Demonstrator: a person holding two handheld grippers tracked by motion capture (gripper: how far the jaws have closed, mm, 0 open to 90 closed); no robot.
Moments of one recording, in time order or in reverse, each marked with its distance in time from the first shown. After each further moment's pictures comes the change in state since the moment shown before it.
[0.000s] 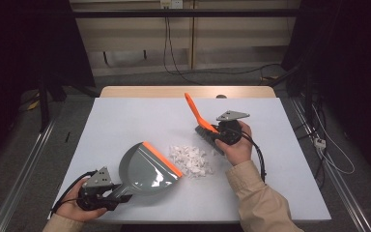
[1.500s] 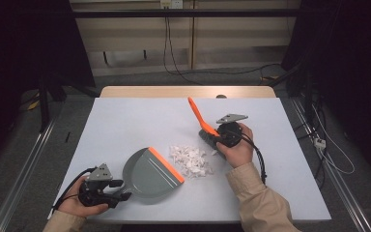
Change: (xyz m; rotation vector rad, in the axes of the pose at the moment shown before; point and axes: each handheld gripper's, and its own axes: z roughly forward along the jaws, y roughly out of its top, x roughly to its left) left arm 0.017 -0.004 0.005 0.031 0.060 -0.085; right arm 0.003 -0.006 -0.002 0.099 -0.057 0.021
